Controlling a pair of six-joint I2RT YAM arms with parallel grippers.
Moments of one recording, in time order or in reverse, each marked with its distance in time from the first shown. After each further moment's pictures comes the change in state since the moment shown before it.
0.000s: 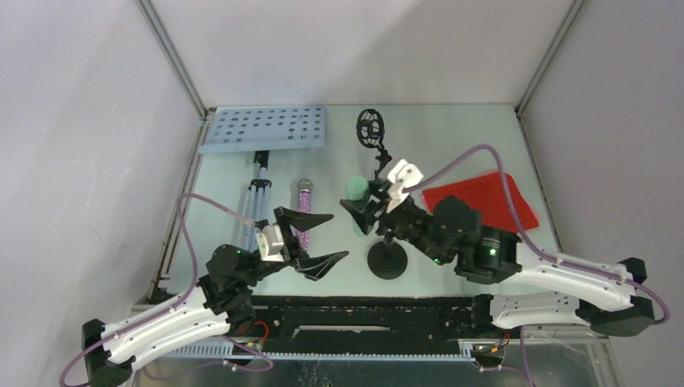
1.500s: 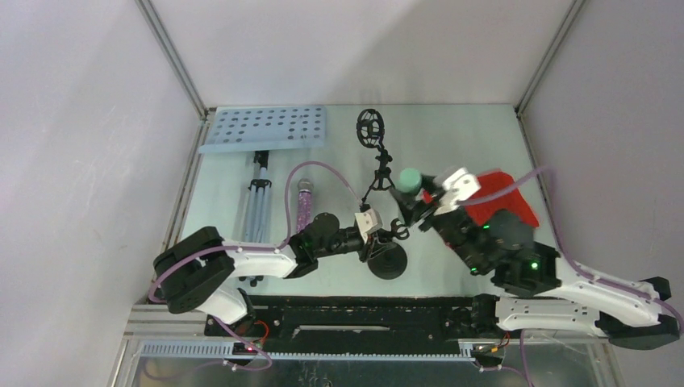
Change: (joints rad) left arm 0.001 0.959 0.195 0.288 0.122 0.006; right arm -0.013 -0.223 -0.190 -0.018 0.174 -0.133
